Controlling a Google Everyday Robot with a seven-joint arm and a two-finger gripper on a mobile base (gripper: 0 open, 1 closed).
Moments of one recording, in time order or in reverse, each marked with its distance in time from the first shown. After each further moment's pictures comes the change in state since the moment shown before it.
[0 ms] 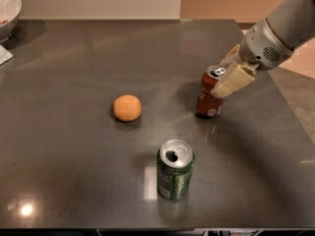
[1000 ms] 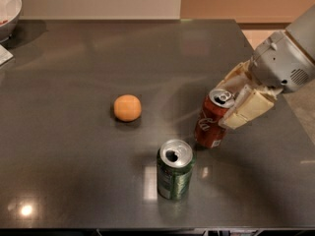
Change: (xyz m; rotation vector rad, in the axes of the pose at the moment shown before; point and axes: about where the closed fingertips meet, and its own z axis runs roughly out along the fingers) arm -0.001 0.099 -0.021 -0.156 -0.050 -0.197
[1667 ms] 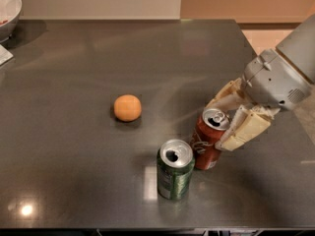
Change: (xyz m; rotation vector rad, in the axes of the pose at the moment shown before) arm -0.006 0.040 0.020 -0.106 -0.023 -0.105
